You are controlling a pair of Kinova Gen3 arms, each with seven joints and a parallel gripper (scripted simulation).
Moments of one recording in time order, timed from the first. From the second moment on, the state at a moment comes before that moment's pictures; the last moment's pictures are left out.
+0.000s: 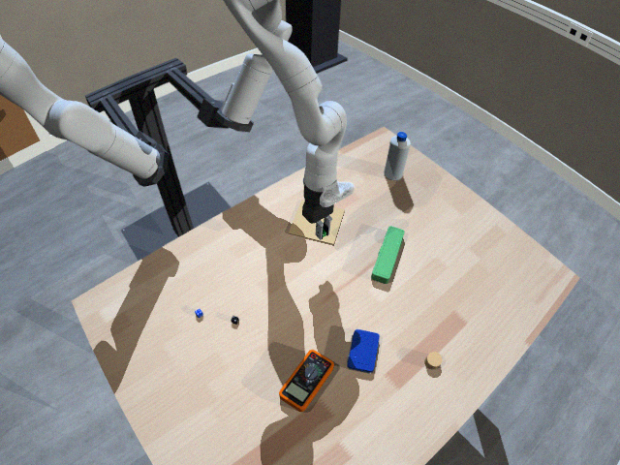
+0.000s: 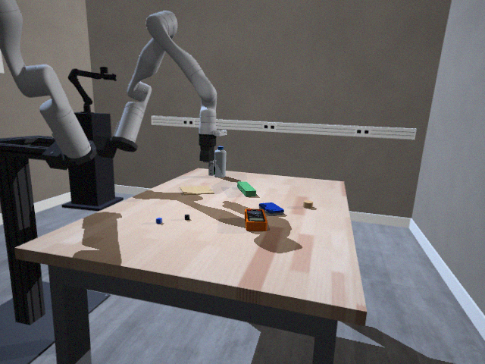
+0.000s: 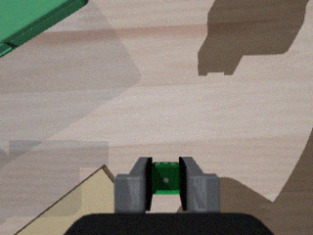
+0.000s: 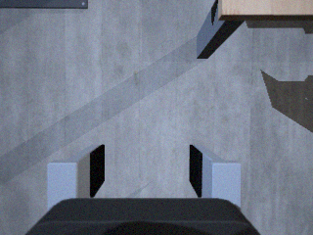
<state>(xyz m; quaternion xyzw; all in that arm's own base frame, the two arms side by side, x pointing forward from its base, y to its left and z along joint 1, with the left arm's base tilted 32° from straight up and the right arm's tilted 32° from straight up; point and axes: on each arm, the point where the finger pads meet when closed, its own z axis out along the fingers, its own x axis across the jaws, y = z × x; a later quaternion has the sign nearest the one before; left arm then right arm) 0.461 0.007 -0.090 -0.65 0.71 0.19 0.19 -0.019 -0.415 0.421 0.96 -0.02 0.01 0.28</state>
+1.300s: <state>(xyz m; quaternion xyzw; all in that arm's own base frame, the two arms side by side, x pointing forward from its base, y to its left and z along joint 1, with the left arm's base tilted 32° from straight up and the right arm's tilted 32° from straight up) 0.383 0.079 -0.055 -0.71 0.65 0.18 0.21 -0.019 -0.415 0.421 0.96 -0.02 0.01 0.28</state>
